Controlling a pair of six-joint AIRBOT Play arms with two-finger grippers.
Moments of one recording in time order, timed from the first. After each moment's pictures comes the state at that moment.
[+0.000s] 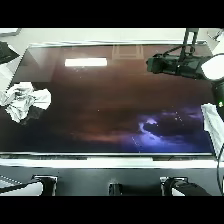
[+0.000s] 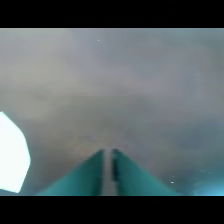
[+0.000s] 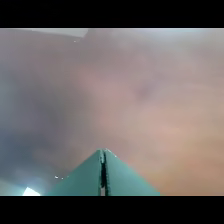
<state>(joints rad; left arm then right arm) 0.19 -1.40 1.98 1.18 -1.37 -1.46 0.15 -1.22 1.51 -1.06 0.91 1.33</state>
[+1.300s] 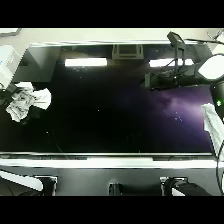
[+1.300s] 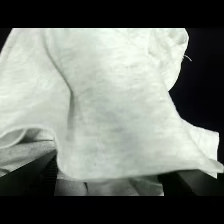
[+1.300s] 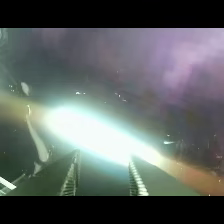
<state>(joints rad) 0.51 -1.82 1.62 1.34 -0.79 -1.73 0.15 -1.23 1.51 -1.06 1.25 1.47</state>
